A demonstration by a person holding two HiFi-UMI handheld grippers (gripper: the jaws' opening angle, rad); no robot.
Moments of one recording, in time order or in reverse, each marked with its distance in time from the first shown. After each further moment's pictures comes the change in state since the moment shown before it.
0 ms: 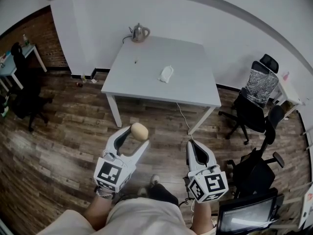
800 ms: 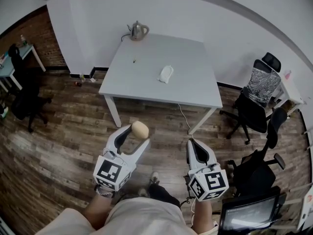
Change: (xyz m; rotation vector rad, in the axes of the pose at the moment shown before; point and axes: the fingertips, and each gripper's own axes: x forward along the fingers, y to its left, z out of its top) left arm 0.033 0.018 -0.003 -0.039 0.005 -0.008; right arm 0.031 -0.022 -0.006 0.010 0.035 0.002
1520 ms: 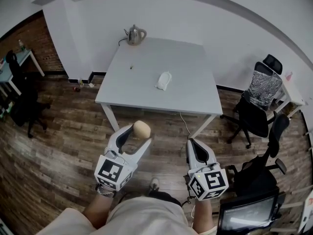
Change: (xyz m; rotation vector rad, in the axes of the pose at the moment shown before) left arm 0.054 0.019 0.009 0.011 -0.011 -0.019; right arm 0.042 -0.035 0.008 0.010 -0.008 -0.002
